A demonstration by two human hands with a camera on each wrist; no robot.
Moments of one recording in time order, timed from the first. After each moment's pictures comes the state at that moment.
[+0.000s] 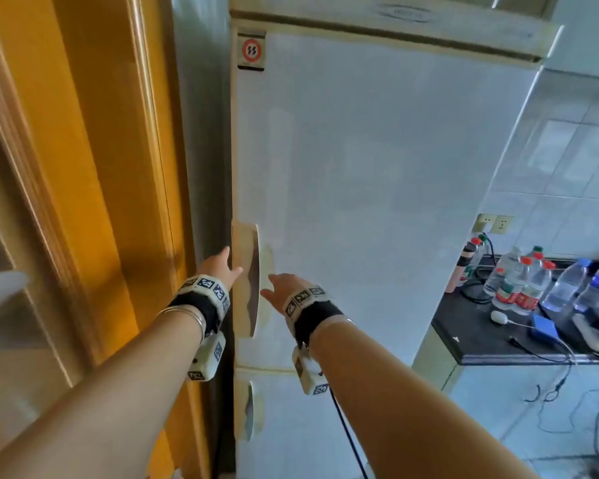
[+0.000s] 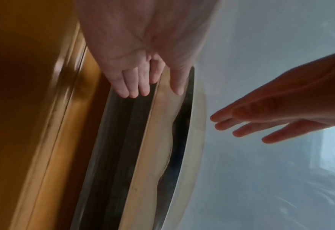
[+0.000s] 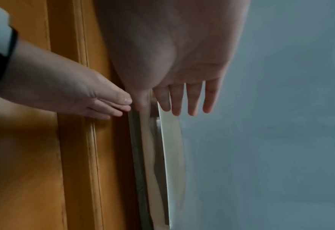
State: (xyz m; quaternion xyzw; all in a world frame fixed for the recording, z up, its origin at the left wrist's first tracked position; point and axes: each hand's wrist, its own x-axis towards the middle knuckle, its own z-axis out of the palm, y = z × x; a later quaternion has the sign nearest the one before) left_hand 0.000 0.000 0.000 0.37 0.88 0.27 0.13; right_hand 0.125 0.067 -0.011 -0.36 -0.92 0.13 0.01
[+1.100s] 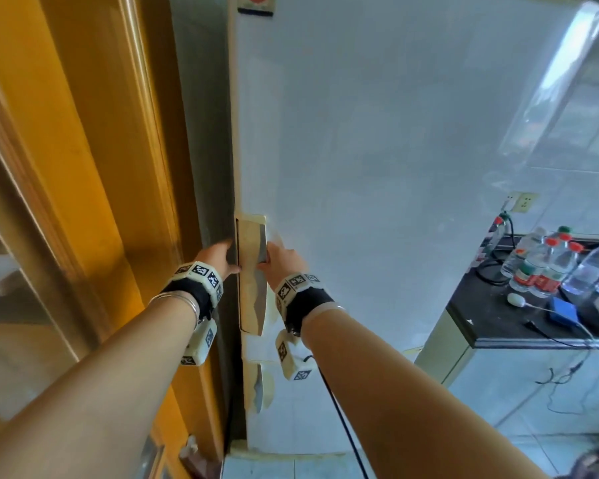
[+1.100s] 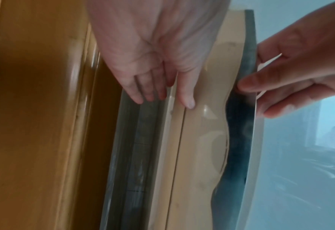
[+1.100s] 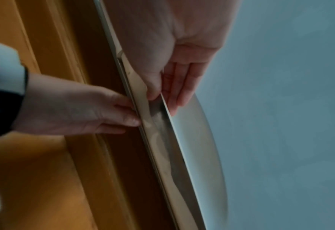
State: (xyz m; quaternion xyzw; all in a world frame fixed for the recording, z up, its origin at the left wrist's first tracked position) left_hand -0.018 -0.002 -0.018 0.39 0.89 0.21 0.13; right_hand 0.092 0.064 -0.017 -0.38 -0.89 0.23 0.12
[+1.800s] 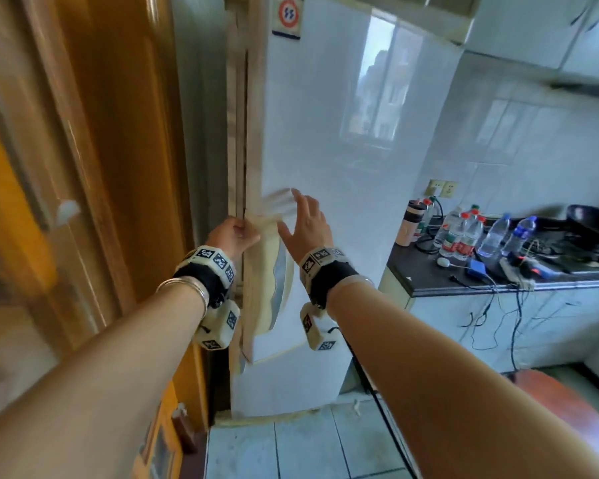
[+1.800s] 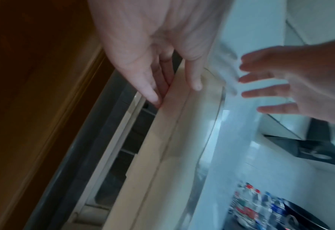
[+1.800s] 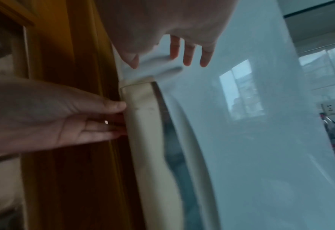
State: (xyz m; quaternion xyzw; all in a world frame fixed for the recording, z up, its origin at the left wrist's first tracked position) left_hand 0.098 -0.133 0.016 0.42 0.76 0.45 0.20; right_hand 0.227 -0.062 0.028 -0.41 -0.85 0.10 0.31
